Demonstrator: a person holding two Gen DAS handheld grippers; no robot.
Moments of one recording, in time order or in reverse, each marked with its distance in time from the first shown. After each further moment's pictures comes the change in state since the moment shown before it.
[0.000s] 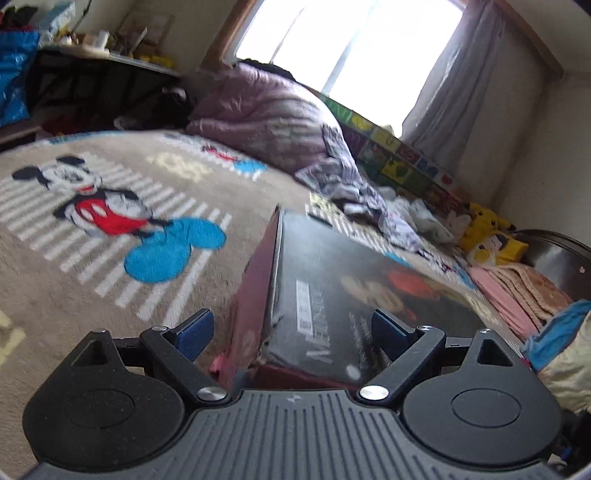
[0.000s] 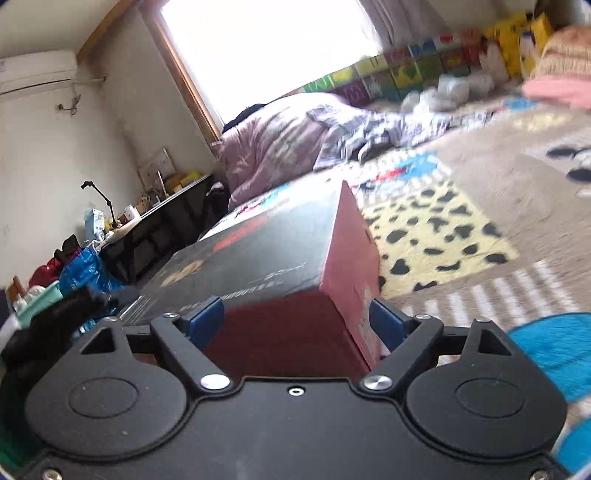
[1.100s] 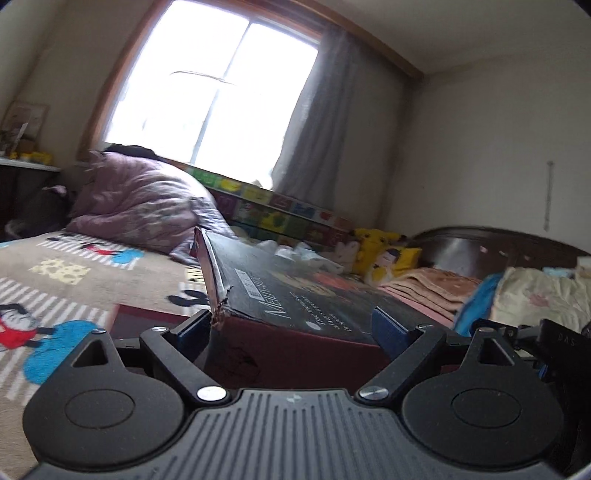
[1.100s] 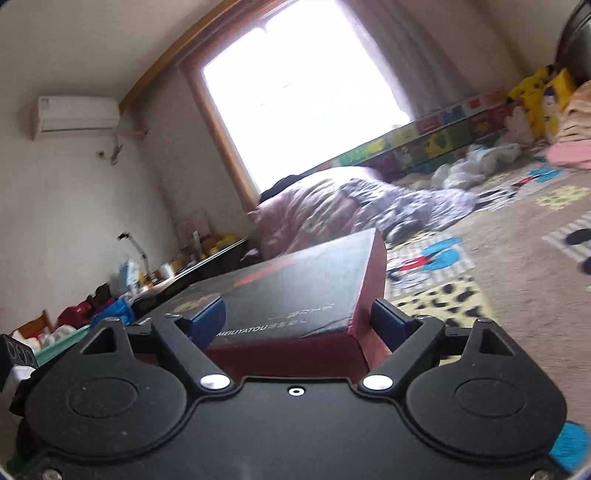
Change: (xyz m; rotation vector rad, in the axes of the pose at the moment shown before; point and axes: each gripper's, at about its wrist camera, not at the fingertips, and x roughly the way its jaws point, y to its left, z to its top) left arm -0.053 -0.108 -0.005 0.317 -0.219 -0.337; right arm -0.080 -0.016 0.051 -0.071 -0.251 0.057
